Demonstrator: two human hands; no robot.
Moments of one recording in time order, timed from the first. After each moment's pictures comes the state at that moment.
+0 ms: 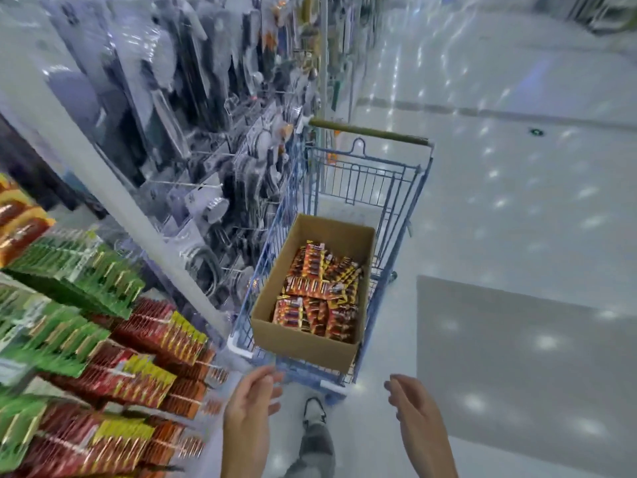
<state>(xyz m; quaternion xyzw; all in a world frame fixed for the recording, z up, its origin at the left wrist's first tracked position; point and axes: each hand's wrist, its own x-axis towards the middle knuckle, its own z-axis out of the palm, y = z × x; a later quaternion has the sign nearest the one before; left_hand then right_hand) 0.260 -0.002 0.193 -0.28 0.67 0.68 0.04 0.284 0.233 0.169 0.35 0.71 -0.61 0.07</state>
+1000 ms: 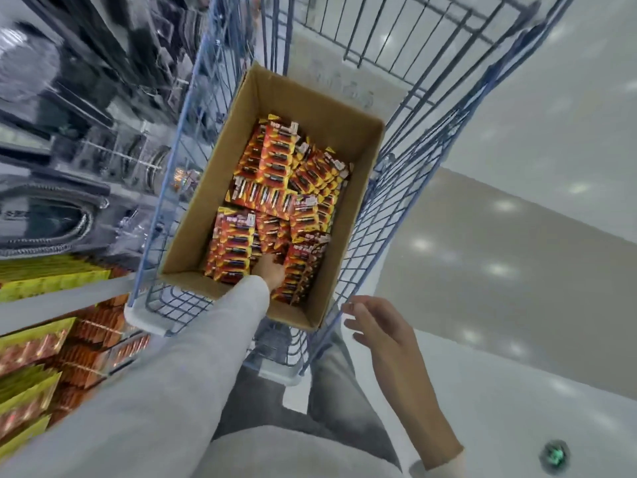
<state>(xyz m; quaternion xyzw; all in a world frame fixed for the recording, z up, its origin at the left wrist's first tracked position) -0.042 0.108 -0.098 -0.35 0.73 0.38 0.45 0.038 0.291 0.146 0.34 0.70 -0.58 0.24</state>
